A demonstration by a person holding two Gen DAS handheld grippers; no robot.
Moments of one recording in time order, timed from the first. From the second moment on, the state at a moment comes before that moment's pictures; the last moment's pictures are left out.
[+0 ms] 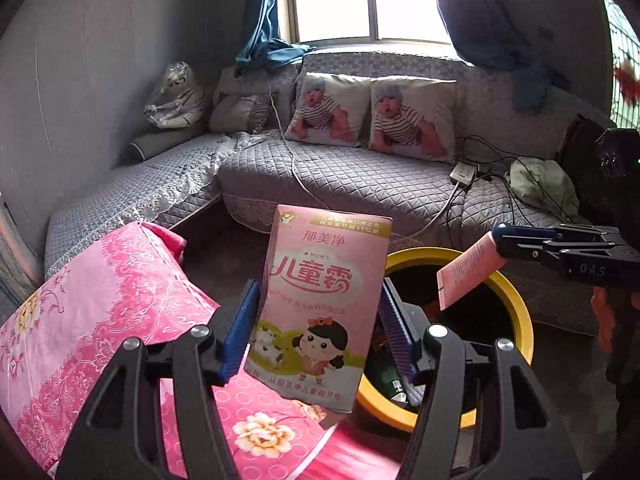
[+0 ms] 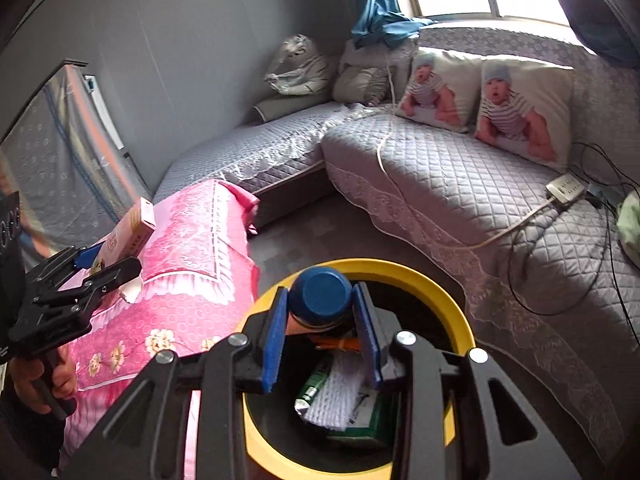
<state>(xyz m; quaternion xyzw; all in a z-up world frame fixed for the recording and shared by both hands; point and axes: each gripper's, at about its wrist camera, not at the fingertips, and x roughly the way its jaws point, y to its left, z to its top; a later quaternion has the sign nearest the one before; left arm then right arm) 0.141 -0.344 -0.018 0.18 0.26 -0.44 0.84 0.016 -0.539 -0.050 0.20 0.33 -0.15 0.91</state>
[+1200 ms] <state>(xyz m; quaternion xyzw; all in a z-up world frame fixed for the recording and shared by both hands) 0.120 -0.066 0.030 -0.01 0.19 -0.14 0.97 0.060 -0.374 -0.009 0.09 0.21 -0.18 0.96</state>
